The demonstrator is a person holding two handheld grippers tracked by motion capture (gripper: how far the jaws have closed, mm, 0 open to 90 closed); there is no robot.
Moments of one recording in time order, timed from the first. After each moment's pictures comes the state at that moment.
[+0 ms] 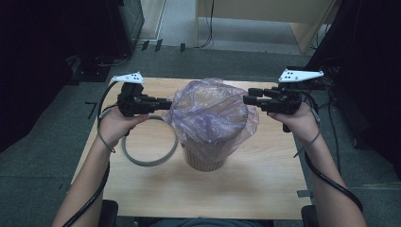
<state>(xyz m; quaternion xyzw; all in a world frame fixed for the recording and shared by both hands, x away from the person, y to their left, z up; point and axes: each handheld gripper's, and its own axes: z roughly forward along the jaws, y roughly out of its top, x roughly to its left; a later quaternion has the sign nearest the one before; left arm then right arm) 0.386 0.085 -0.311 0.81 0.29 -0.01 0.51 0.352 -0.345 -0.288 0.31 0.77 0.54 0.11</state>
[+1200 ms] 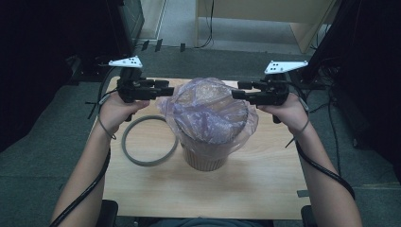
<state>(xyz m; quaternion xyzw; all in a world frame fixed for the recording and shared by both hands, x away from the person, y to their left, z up) 0.409 0.080 -0.284 0.80 0.26 0.01 0.54 0.377 -0.317 -0.281 0.29 0.79 0.54 0.10</state>
